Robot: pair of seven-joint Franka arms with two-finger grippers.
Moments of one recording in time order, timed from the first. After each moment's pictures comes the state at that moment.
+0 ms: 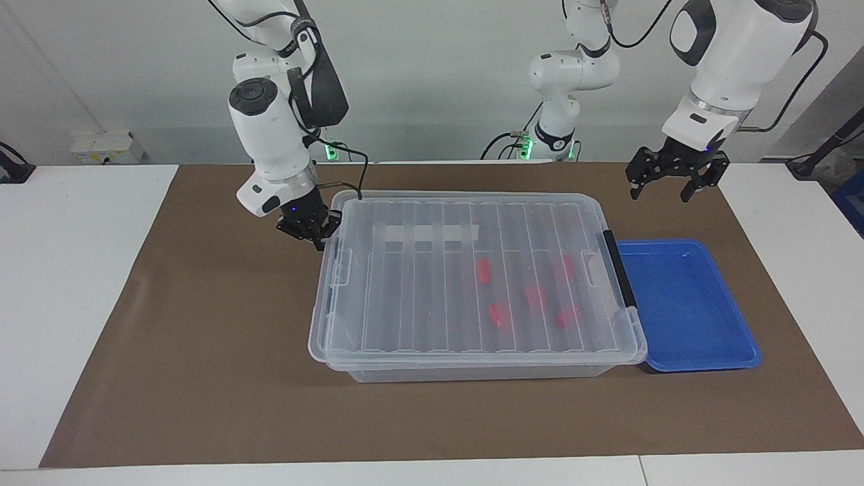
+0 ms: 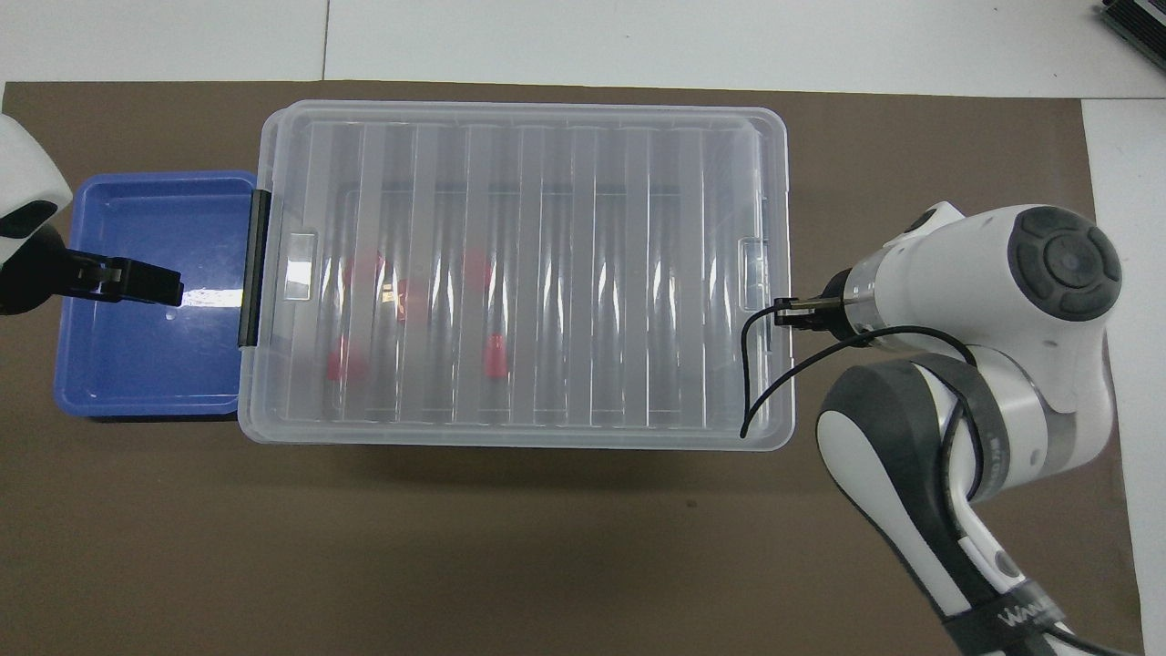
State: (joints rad) left arm 0.02 -0.05 -0.10 -1.70 0.00 1.71 0.08; right arm 0.15 0.02 0.10 -1.99 0.07 2.10 0.23
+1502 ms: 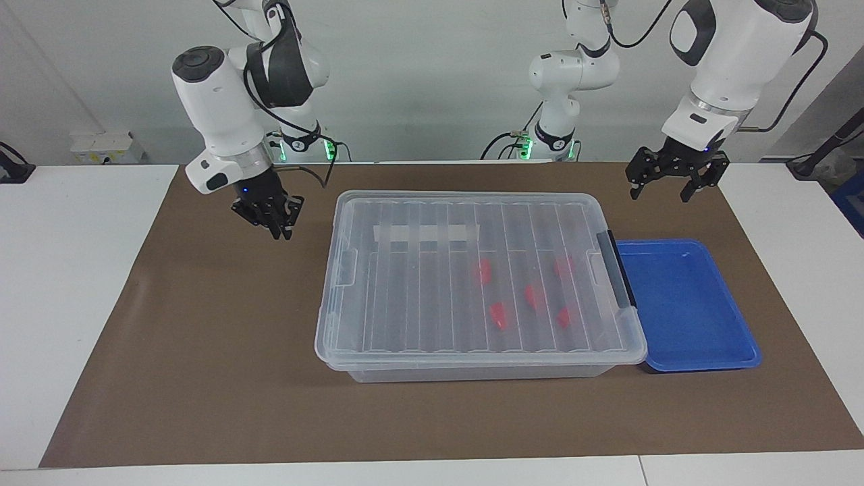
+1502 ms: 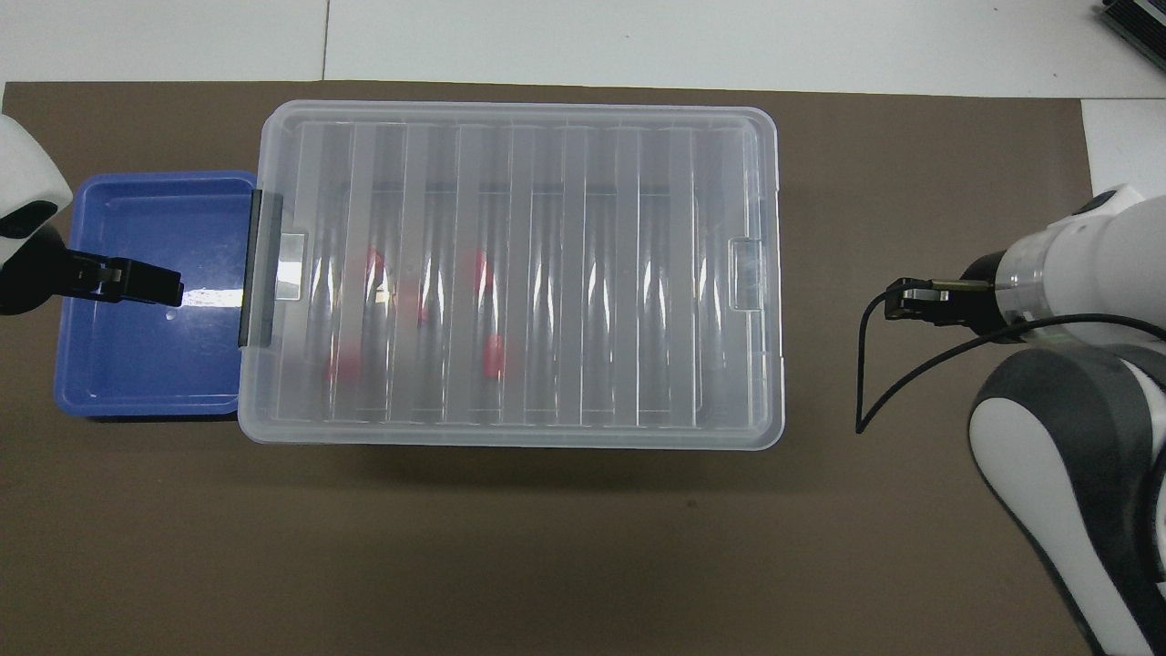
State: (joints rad) left arm 0.02 -0.05 -0.10 -1.70 0.00 1.71 0.08; right arm 0.01 -0.08 0.09 -1.88 0.00 1.89 0.23
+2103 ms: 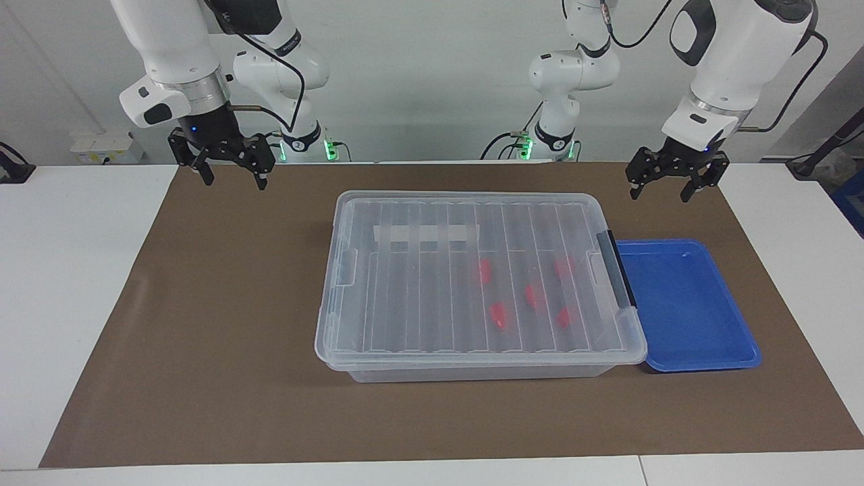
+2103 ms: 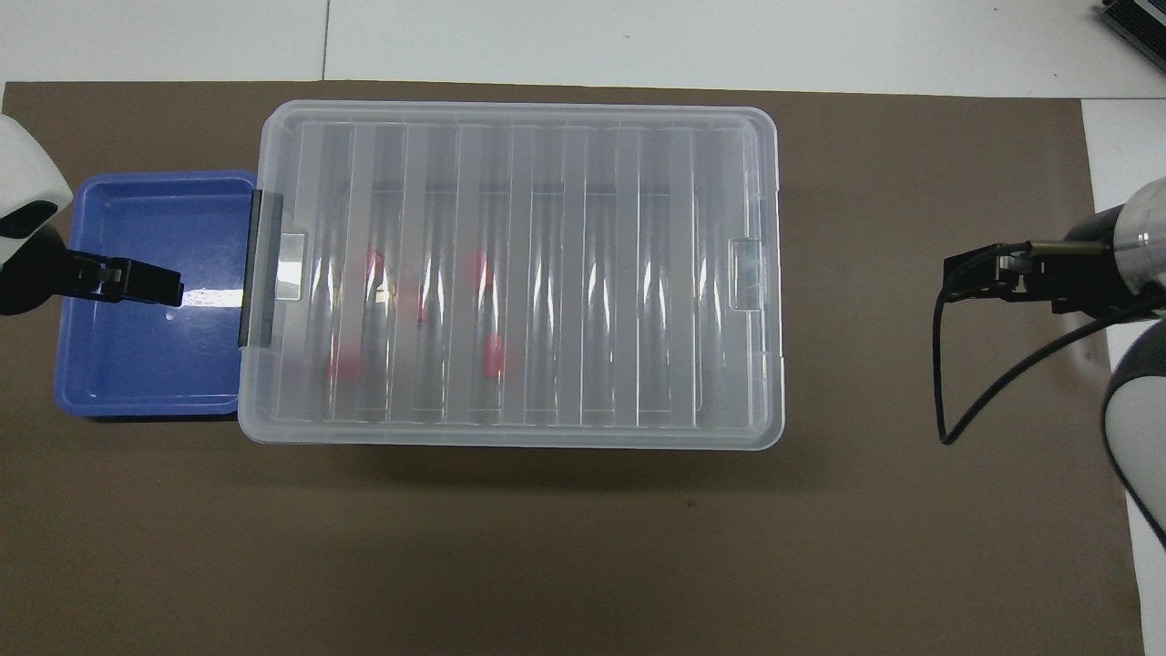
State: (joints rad) left arm 0.02 -0.05 -0.10 -1.70 0.00 1.71 0.08; right arm 0.01 -0.02 0.09 -1.58 -0.03 1.58 0.22
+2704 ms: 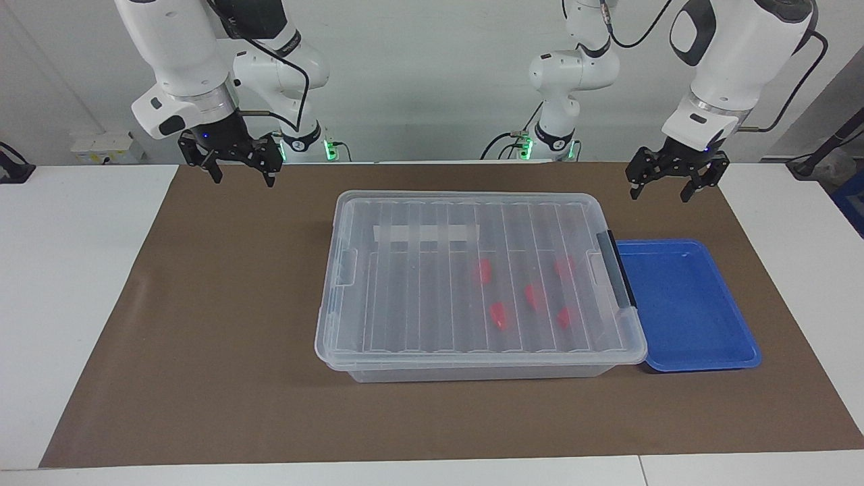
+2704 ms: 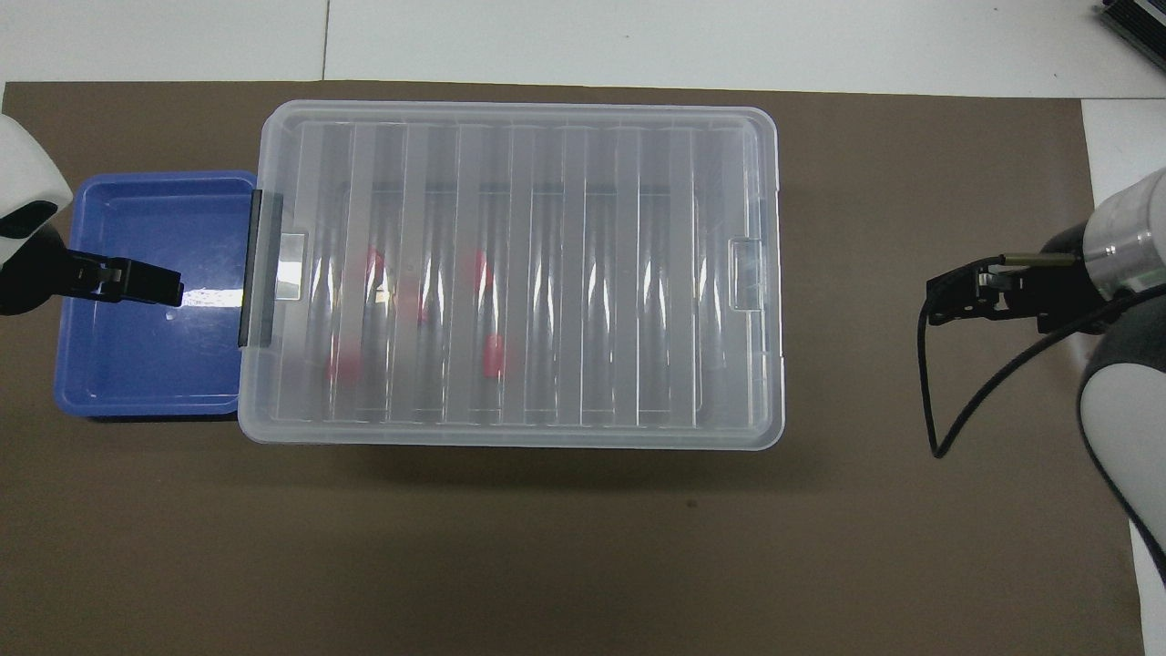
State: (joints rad) left arm 0.02 -0.05 -0.10 -1.70 0.00 1.71 0.08; right arm 0.02 -0.01 0.09 -1.58 -0.03 1.52 0.21
